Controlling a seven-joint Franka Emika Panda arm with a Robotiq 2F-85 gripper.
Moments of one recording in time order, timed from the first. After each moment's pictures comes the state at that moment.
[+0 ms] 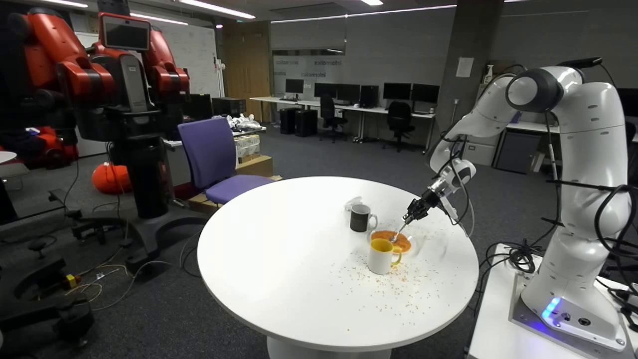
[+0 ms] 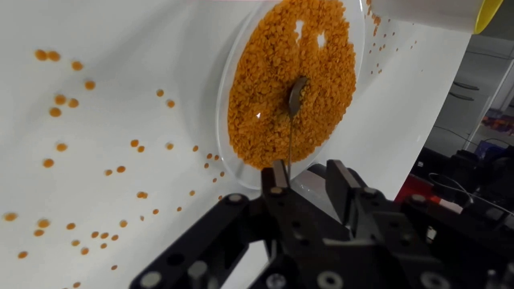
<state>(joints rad) -0.25 0.36 -0.24 -2.38 1.42 2.30 -1.28</state>
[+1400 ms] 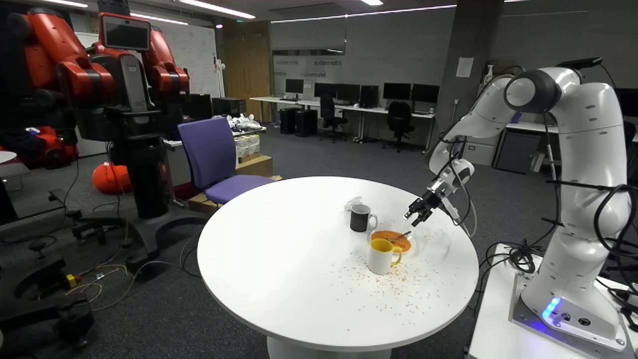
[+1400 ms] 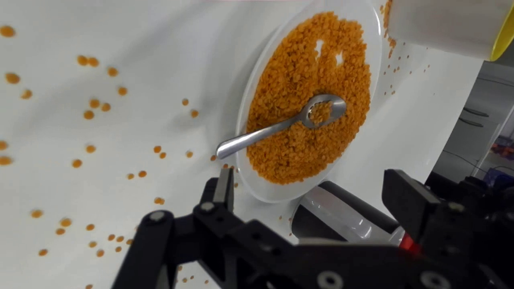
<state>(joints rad) -0.25 0.37 -0.24 -2.37 1.35 2.32 -1.28</state>
